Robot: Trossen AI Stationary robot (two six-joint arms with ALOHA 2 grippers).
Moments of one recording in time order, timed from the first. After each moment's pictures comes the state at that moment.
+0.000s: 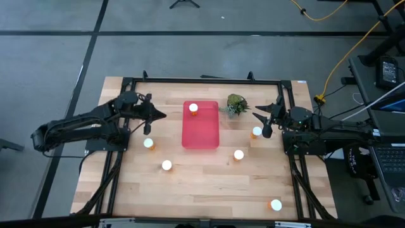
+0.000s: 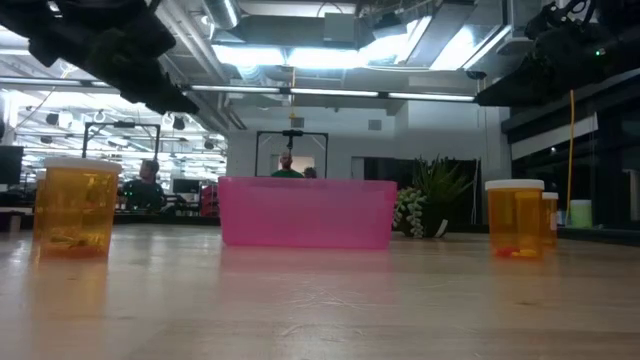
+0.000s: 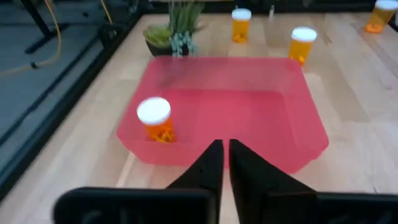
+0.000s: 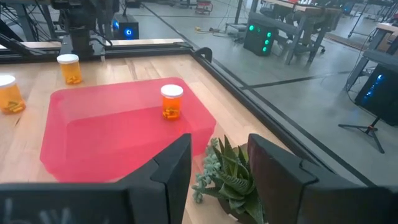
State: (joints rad) left arm 0.49 0.61 0.41 -0.24 0.31 0.19; right arm -0.11 0.39 0.31 -0.15 0.35 -0.03
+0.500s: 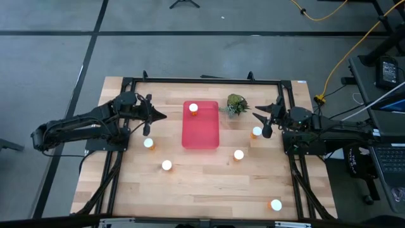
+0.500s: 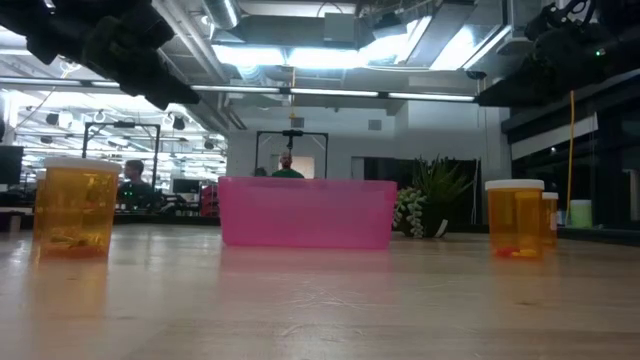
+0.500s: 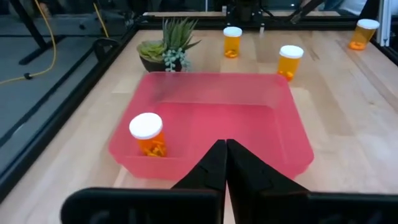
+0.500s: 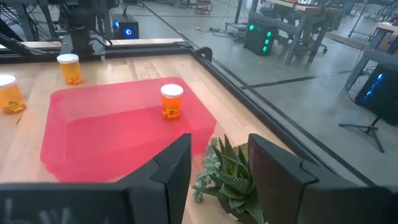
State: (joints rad) left arm 0.45 0.59 0.41 -0.22 0.32 0.15; right arm -0.11 0.39 0.31 -0.16 0.35 -0.02
